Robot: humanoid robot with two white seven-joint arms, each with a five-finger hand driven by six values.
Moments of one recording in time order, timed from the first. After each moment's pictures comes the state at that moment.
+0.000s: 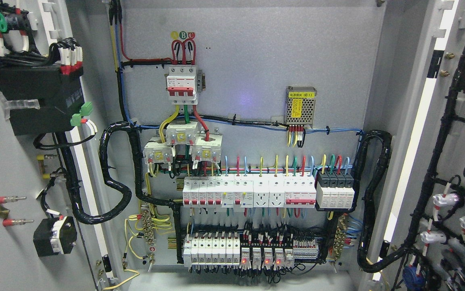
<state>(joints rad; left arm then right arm) 0.39 0.26 0.09 -2.10 0.17 -0.33 -0.23 0.27 -0.41 -0.19 -2.06 -0.71 -0.48 0.30</state>
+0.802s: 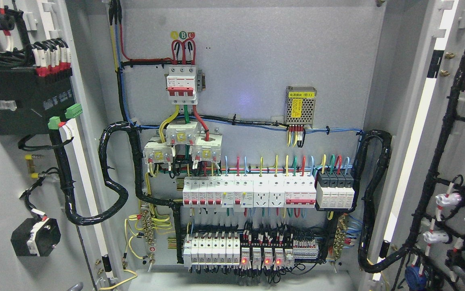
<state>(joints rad) 0.42 0.28 0.27 -2.10 0.32 -0.33 -0.24 0.31 -0.41 -0.25 -2.05 -0.71 -0.48 0.29</state>
